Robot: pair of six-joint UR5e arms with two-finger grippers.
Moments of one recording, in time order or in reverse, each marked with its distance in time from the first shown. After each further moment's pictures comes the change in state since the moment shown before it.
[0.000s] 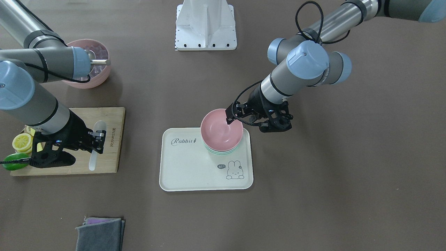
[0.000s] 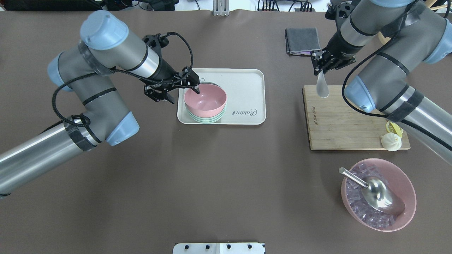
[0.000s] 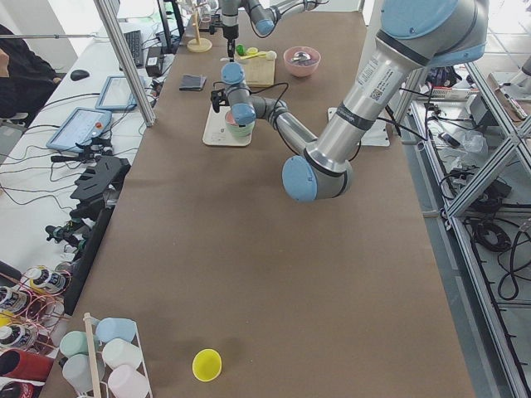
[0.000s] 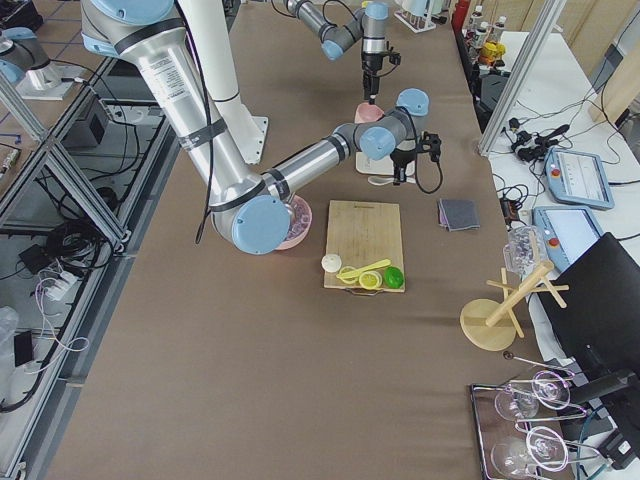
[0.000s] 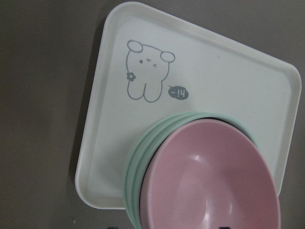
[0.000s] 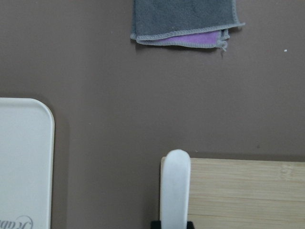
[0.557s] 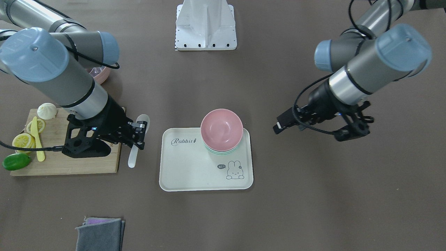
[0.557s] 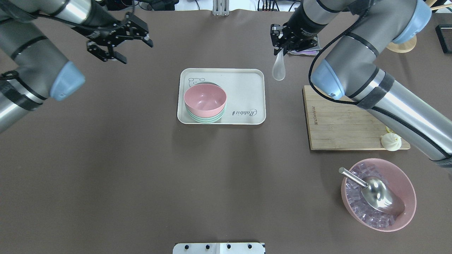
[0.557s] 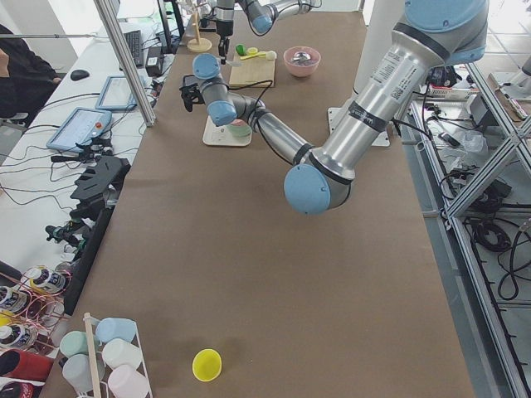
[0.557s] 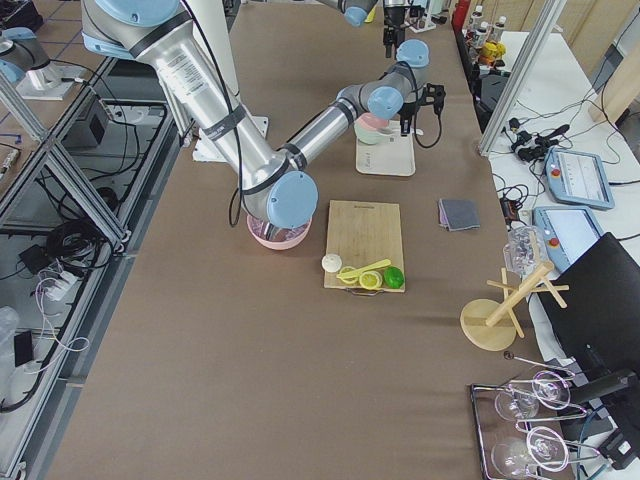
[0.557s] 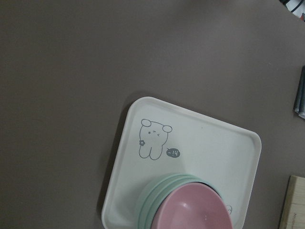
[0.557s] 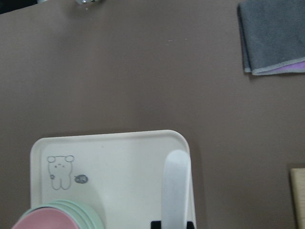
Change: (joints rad) left arm -0.277 0.131 -0.106 0.020 -0.185 0.055; right arm -0.060 0.190 -0.033 0.105 -0.027 0.297
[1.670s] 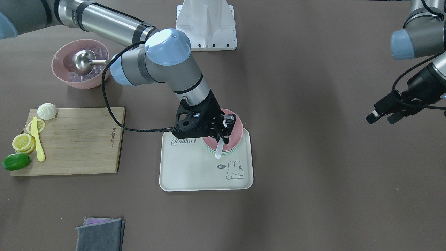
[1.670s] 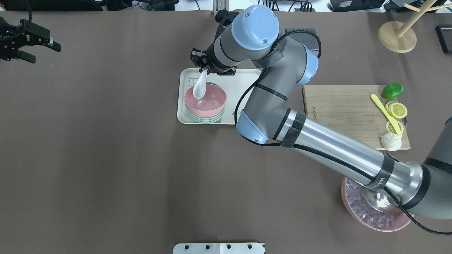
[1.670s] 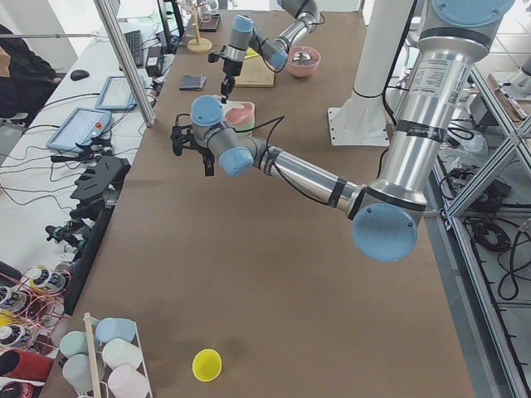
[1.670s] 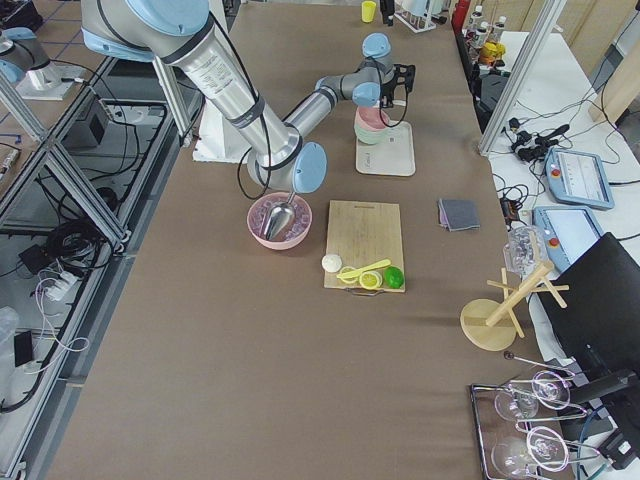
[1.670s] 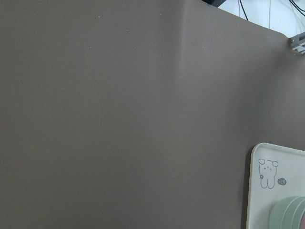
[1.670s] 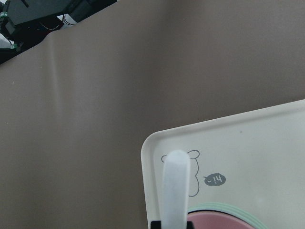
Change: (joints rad) left arm -0.170 0.285 -0.097 -0.008 -0.020 0.336; right arm -0.247 0.165 -0.196 0.277 -0.311 0.313
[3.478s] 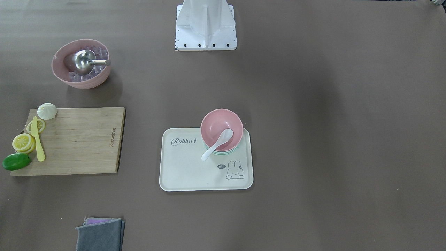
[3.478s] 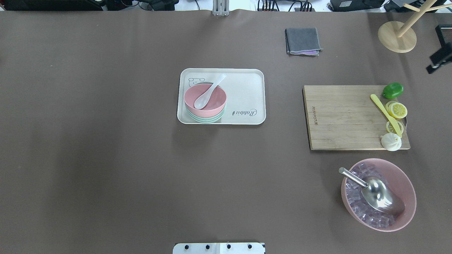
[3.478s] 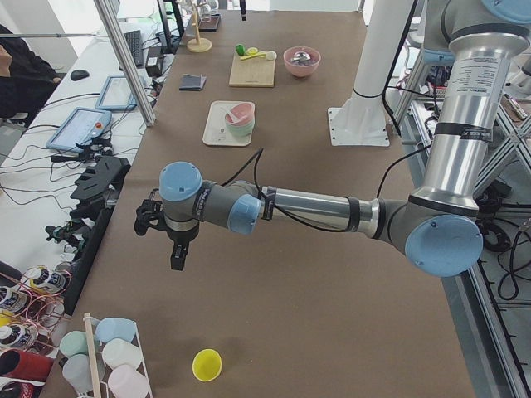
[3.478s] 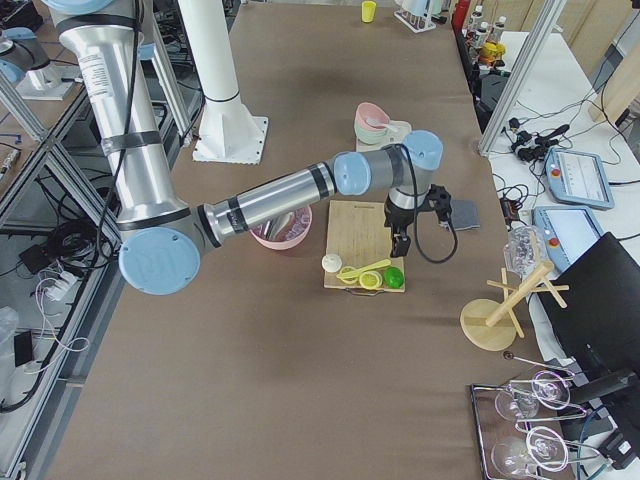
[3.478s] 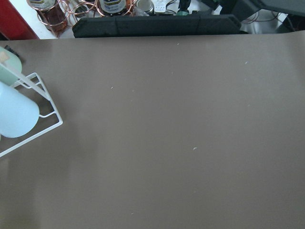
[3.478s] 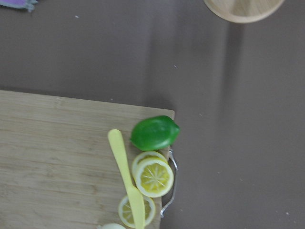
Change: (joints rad) left arm -0.339 0.113 0.196 0.305 0.109 0.863; right arm 0.725 -0.720 0.405 -0.728 0.467 -1.350
